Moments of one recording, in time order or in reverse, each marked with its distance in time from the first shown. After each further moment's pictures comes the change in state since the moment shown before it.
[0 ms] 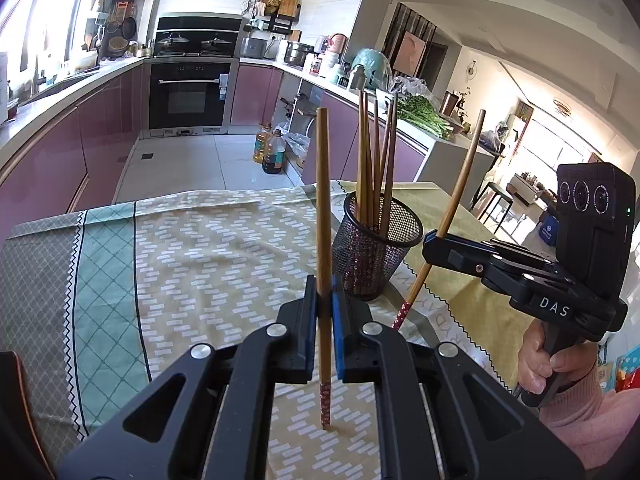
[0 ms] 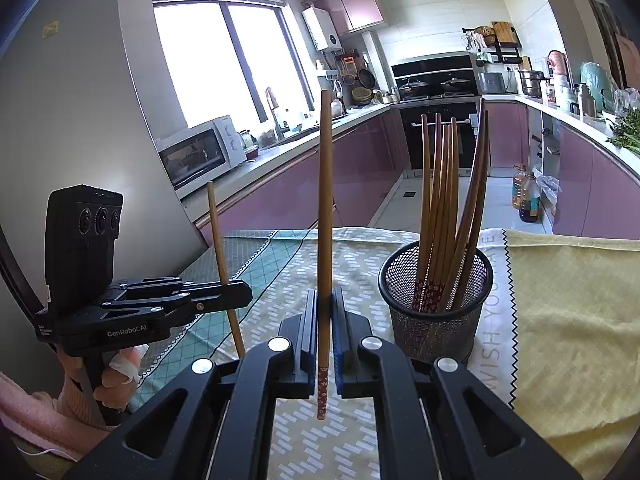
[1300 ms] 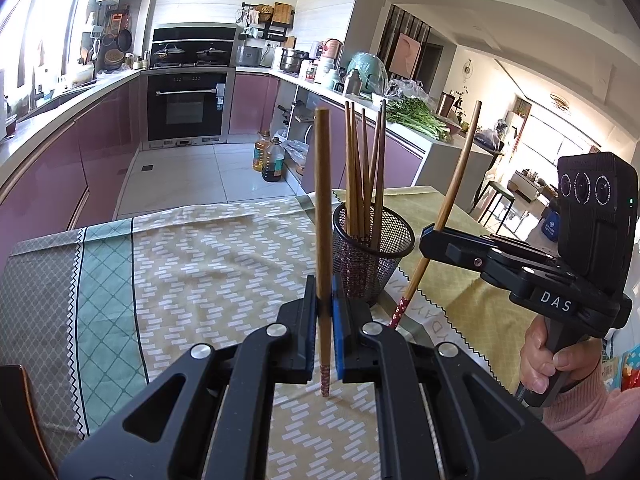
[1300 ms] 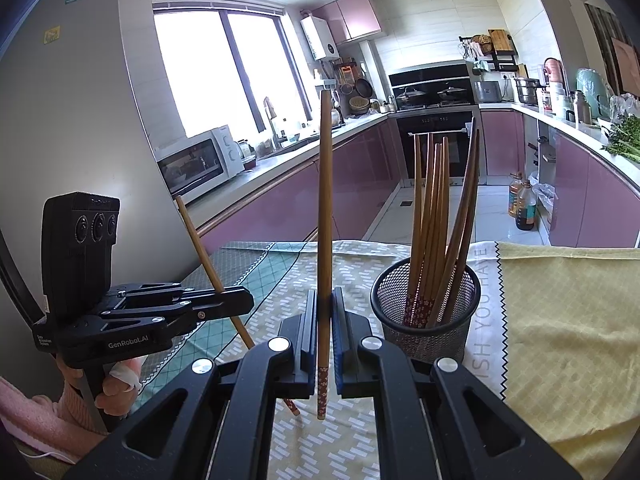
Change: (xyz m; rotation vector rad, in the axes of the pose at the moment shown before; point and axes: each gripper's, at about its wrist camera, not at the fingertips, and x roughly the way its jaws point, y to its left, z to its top) left arm -0.003 -0.014 0.007 0.031 -0.019 0.011; right arm -0.009 0.001 0.007 -0.002 -0.033 -0.011
